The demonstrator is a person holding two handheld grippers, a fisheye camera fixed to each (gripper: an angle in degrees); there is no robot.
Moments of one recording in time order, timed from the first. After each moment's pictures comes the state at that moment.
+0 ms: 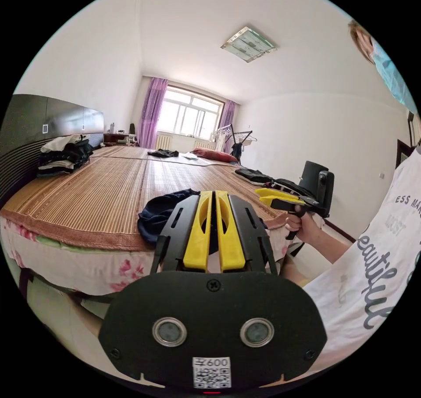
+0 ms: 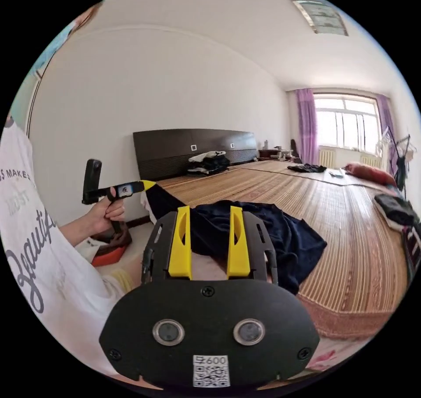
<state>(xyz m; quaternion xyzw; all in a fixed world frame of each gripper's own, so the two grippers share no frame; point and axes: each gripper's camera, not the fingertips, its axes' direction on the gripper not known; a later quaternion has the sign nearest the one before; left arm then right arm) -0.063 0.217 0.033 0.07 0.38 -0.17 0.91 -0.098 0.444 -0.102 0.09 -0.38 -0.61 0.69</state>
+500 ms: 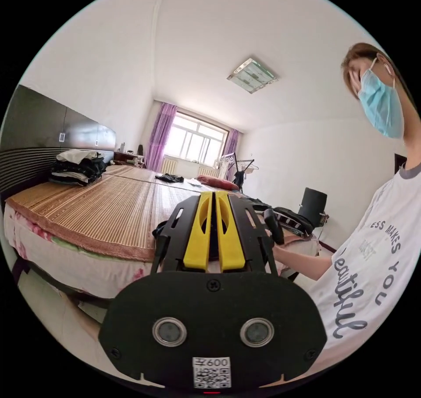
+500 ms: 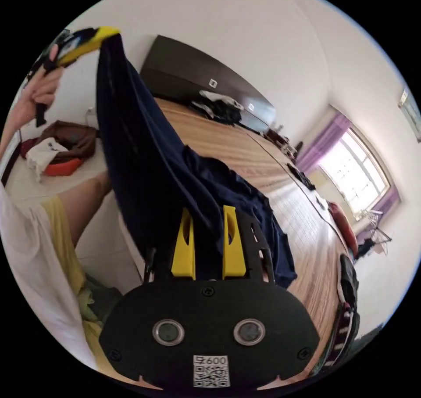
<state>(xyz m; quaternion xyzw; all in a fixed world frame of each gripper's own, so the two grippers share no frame) -0.133 0.331 -0.048 0.15 0.35 -0.25 0.89 -0.156 0.540 -0.040 0.07 -0.09 -0.75 0.66</state>
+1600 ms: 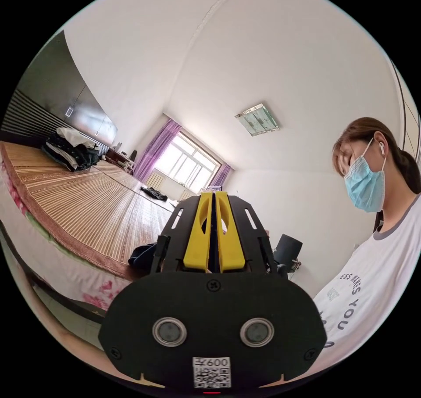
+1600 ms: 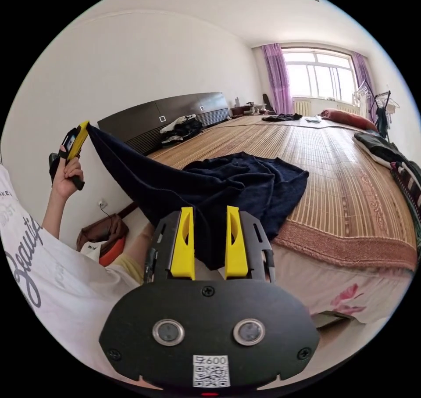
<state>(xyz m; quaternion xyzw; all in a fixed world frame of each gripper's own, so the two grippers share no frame) -0.227 0.452 -0.105 0.20 0.41 -0.38 0.80 0.060 0.404 -0.161 -0.06 -0.30 -0.50 0.81</state>
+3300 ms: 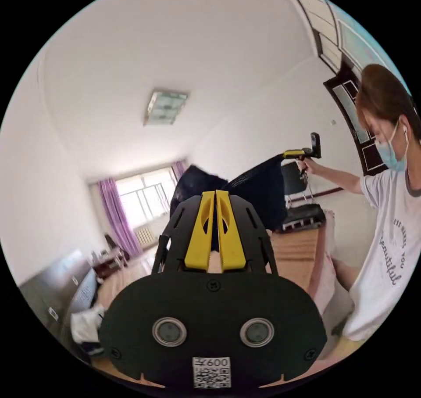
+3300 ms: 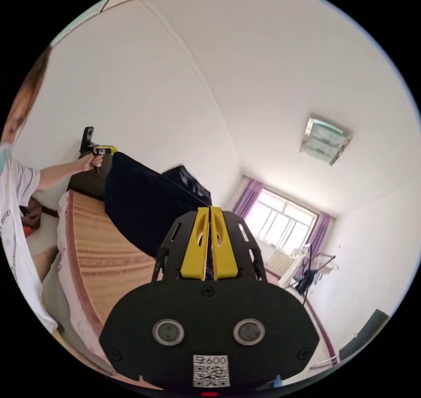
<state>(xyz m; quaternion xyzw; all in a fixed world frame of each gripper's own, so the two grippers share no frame) -0.457 -0.069 0.027 0.27 0.43 0.04 0.86 0.047 0.042 -0.421 0.34 -0.25 -0.62 0.66</state>
